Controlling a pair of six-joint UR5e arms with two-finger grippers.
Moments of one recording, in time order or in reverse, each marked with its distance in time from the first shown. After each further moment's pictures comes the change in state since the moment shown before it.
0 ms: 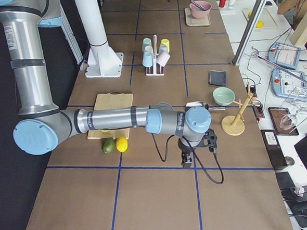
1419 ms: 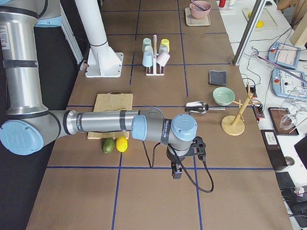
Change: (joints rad) left arm -0.467 0.128 0.229 0.458 -0.124 0.553; right arm 0.015 -0.055 0.028 0.014 -0.062 -0.085
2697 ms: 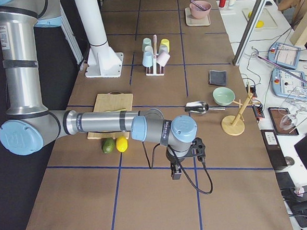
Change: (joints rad) left arm 0.062 -0.029 -0.045 0.035 0.073 -0.075; right arm 0.001 -0.002 -0.004 -0.003 0.002 0.000
